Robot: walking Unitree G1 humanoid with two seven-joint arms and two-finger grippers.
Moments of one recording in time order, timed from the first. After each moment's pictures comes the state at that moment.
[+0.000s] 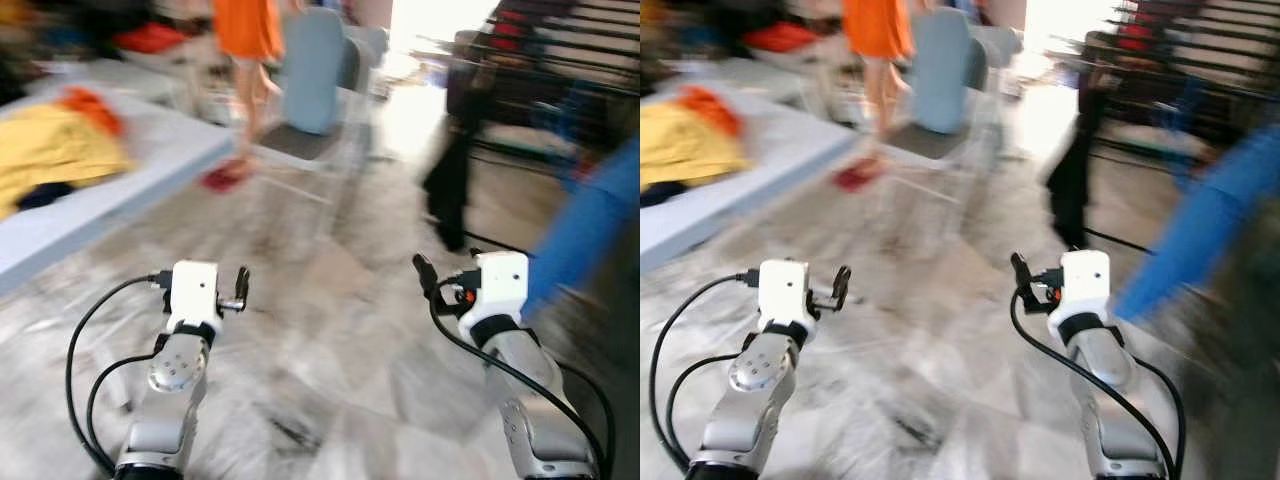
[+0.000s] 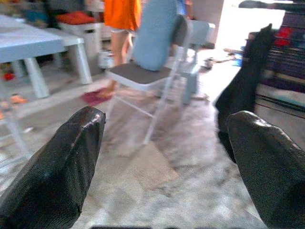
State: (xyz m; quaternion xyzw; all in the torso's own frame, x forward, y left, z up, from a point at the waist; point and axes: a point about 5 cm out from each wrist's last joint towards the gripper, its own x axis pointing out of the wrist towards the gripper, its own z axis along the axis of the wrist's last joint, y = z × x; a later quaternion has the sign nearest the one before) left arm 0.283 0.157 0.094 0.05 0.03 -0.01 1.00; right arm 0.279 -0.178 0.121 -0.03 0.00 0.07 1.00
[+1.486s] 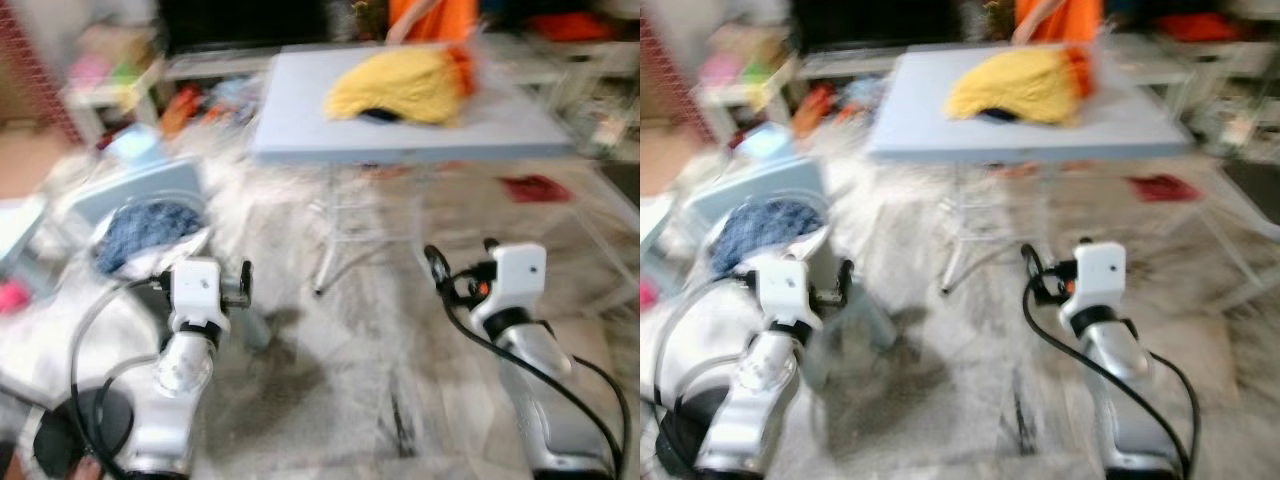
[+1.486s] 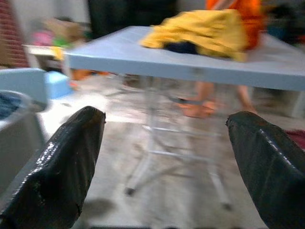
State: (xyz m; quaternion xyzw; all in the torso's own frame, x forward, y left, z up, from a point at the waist) left arm 0.276 0.165 0.096 0.05 0.02 0.01 1.00; right arm 0.284 -0.171 0.132 -0.01 -0.02 0.09 1.00
